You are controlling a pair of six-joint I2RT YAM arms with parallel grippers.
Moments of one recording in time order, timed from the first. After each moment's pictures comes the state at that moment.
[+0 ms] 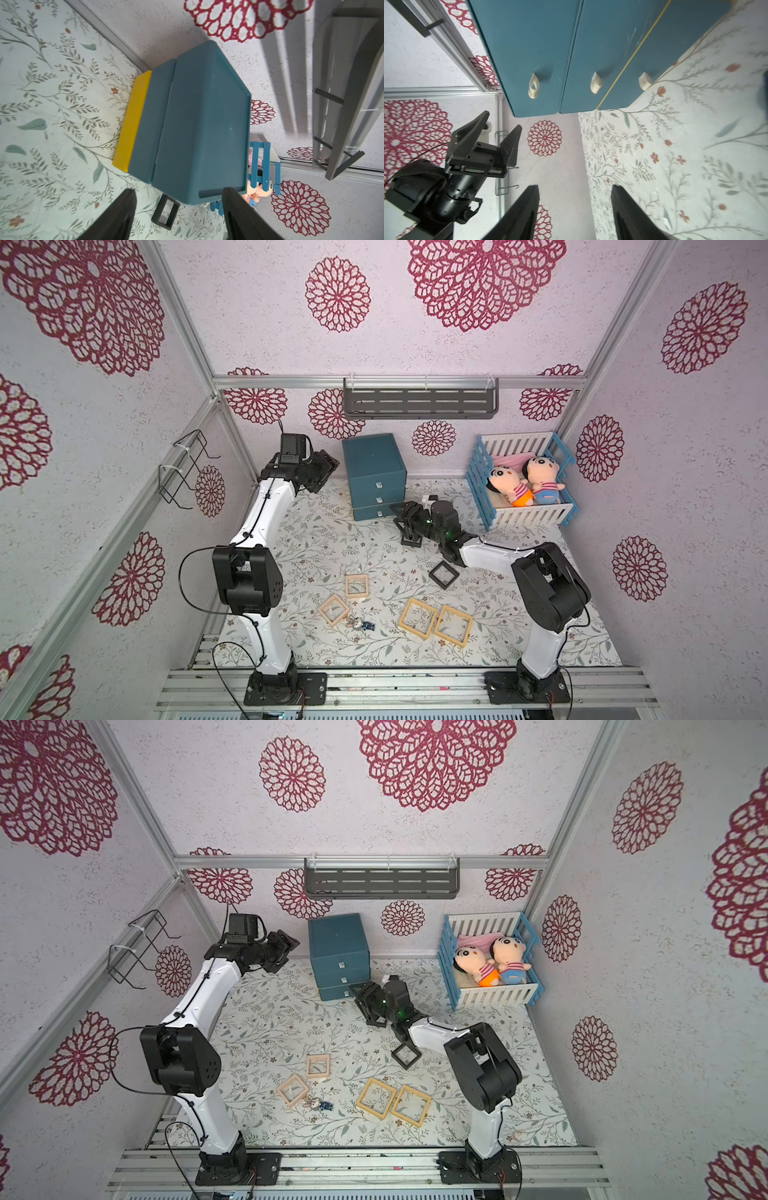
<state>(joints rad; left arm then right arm) -0.07 1.95 1.90 -0.62 0.33 -0.89 0.54 1.87 1.11 0.54 -0.31 1.47</state>
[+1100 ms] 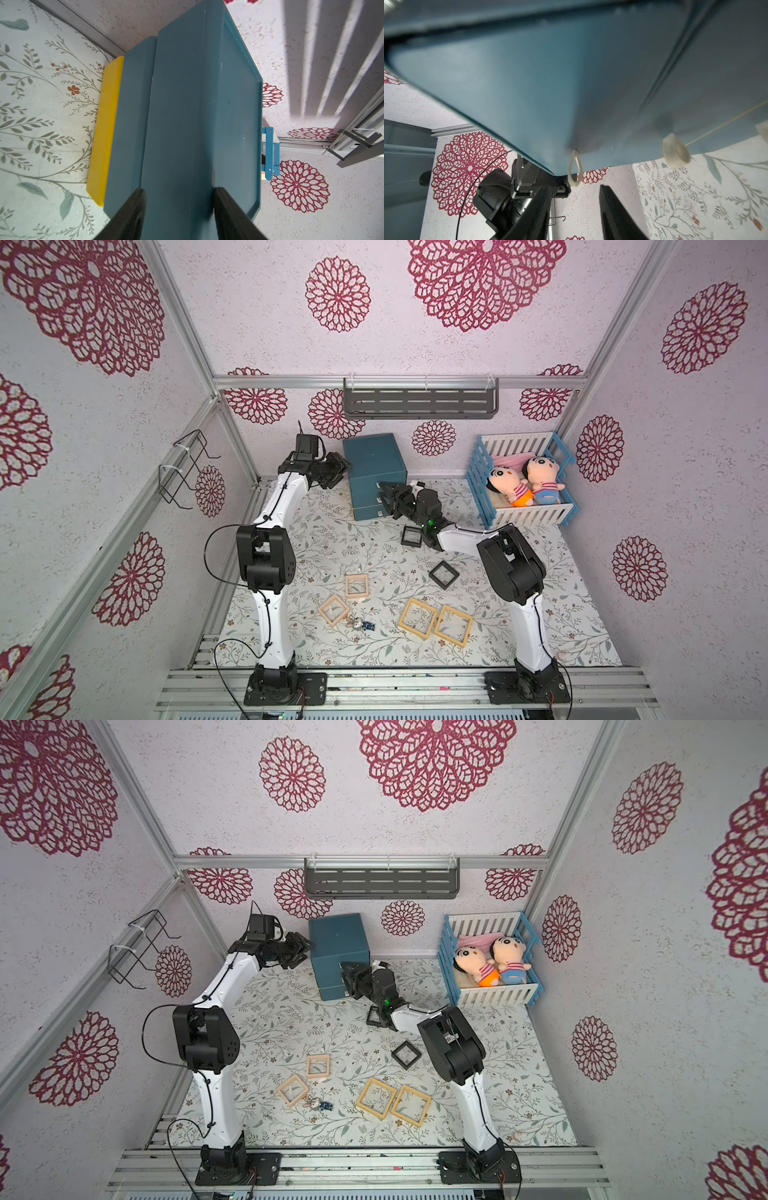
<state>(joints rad) -0.09 2.18 2.05 -0.58 0.44 -0.84 0.54 2.17 1.44 0.74 -0.24 1.70</state>
